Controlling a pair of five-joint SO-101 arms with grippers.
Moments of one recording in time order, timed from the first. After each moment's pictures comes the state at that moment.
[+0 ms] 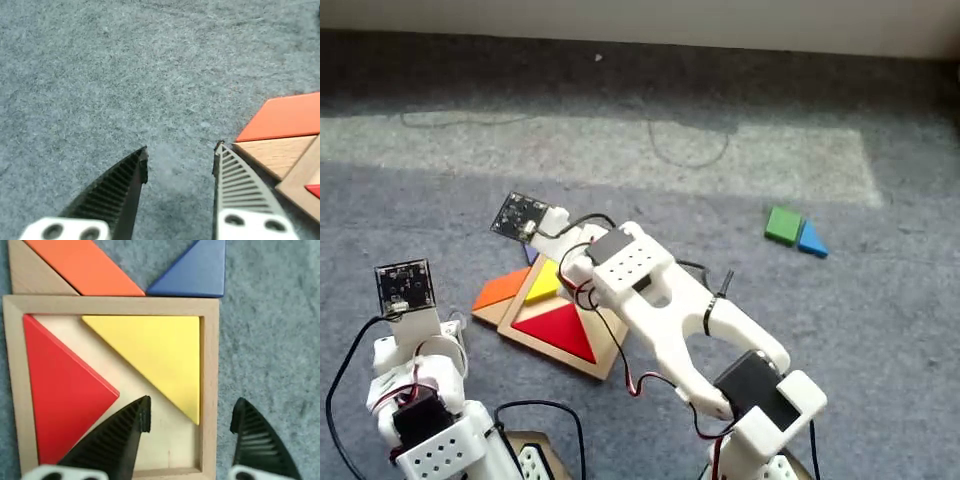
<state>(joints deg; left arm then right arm) -38.0 -103.9 94.4 65.8 -11.0 -48.3 5.9 18.9 48.9 30.3</state>
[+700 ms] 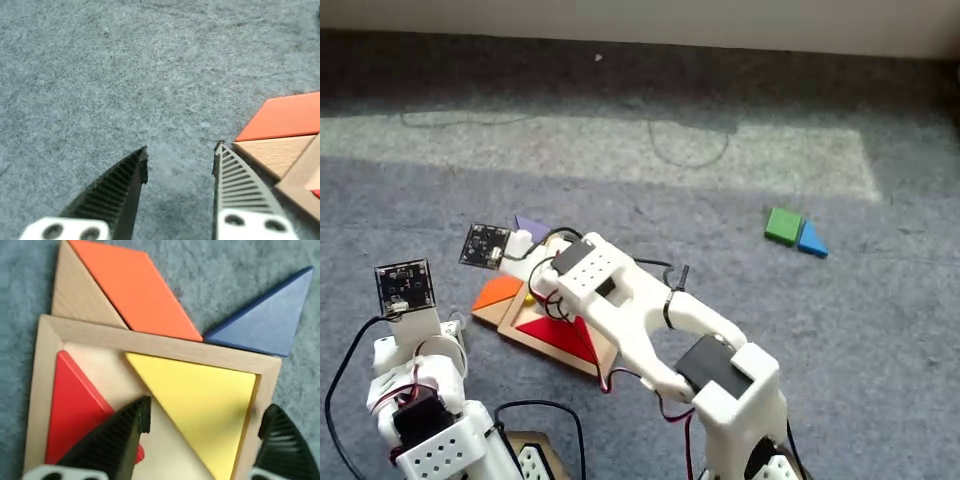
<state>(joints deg) -38.0 -103.9 94.4 65.8 -11.0 -52.7 19.9 10.5 46.1 34.9</state>
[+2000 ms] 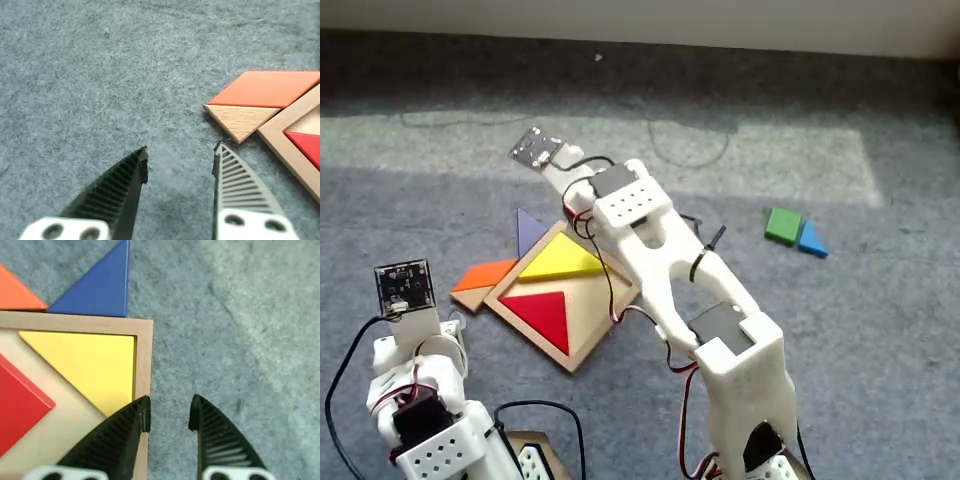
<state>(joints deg) -38.0 -103.9 94.4 65.6 -11.0 -37.7 26.1 -16.7 66.3 26.2</state>
